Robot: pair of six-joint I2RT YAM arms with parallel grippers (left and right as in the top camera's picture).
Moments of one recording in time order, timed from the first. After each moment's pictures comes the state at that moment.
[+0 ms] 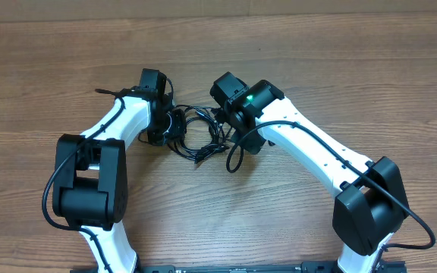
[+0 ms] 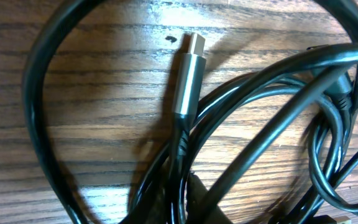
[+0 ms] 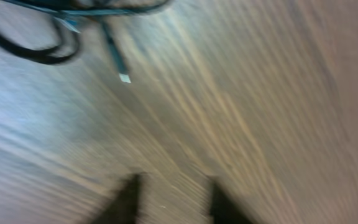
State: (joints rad) left arm -0.15 1.99 1.27 -0.71 0.30 -0.36; right arm 0.67 1.92 1.62 -1.20 0.21 -0.30
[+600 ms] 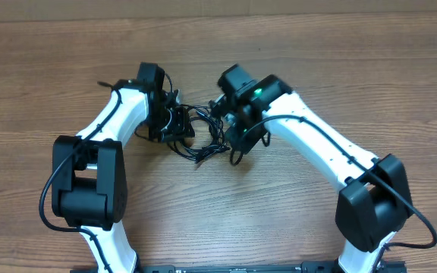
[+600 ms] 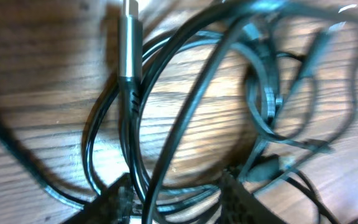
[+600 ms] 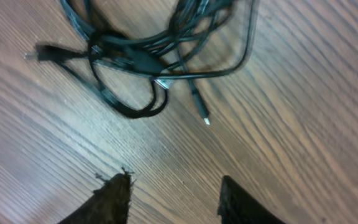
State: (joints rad) left arm -0.14 1.99 1.38 -0.89 0.43 -0.23; right arm 0.59 1.91 1.62 -1.15 -0.12 -0.25
